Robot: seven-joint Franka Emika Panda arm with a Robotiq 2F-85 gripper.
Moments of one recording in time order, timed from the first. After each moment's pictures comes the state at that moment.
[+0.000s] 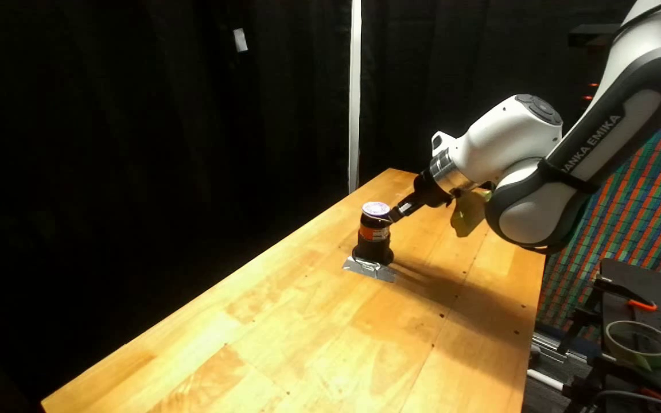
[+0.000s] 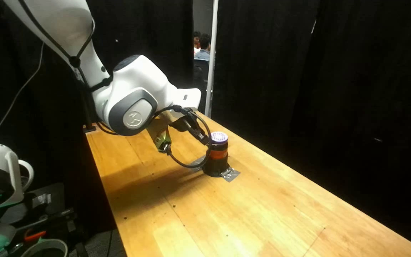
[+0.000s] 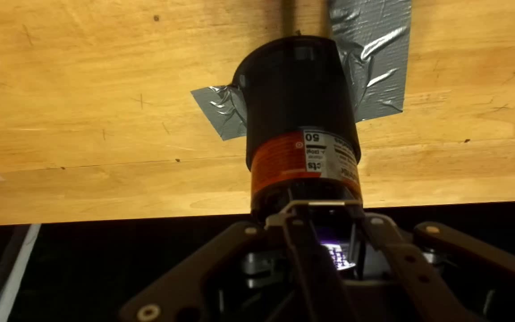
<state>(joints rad) 0.86 0.46 -0.58 -2.41 0.22 3.45 0.23</state>
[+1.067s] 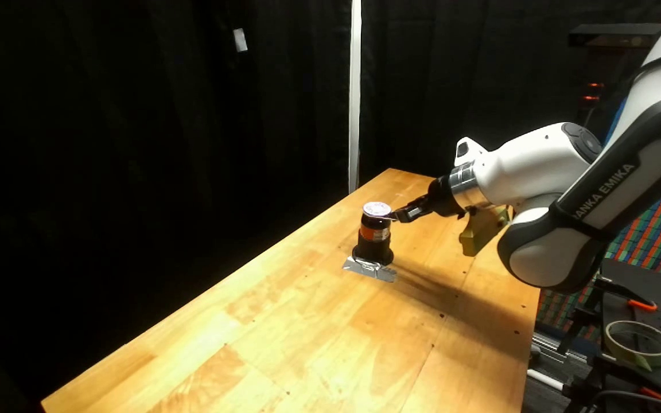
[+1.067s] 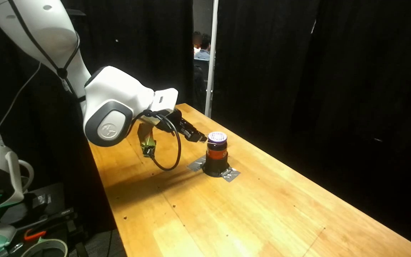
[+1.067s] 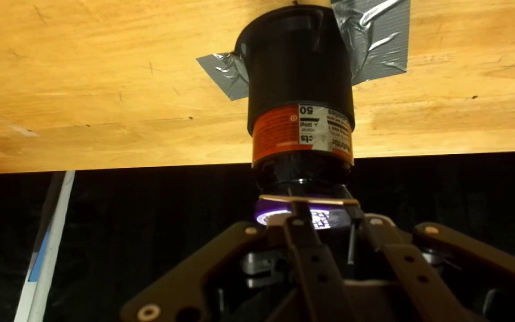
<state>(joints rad) 1.09 0.55 -0.67 -2.48 0.49 3.70 0.21</state>
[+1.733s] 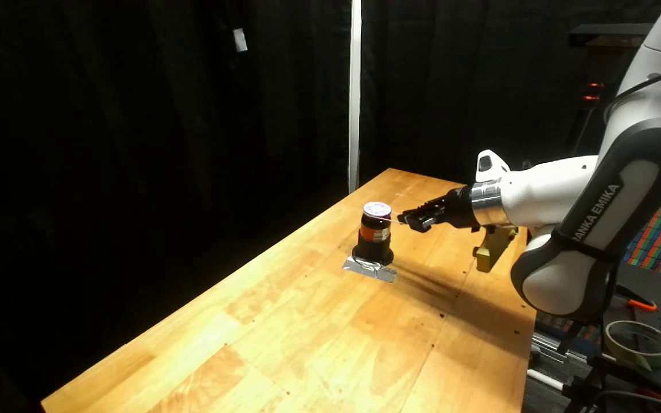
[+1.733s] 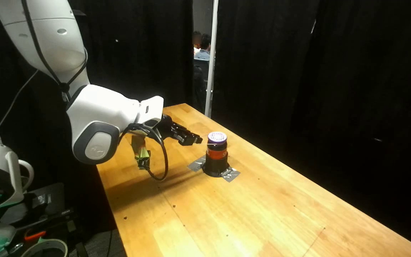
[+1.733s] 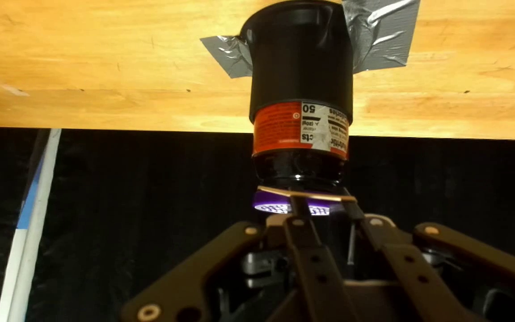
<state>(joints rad) 0.78 0.56 -0.32 -2.52 0.55 4.03 0.03</state>
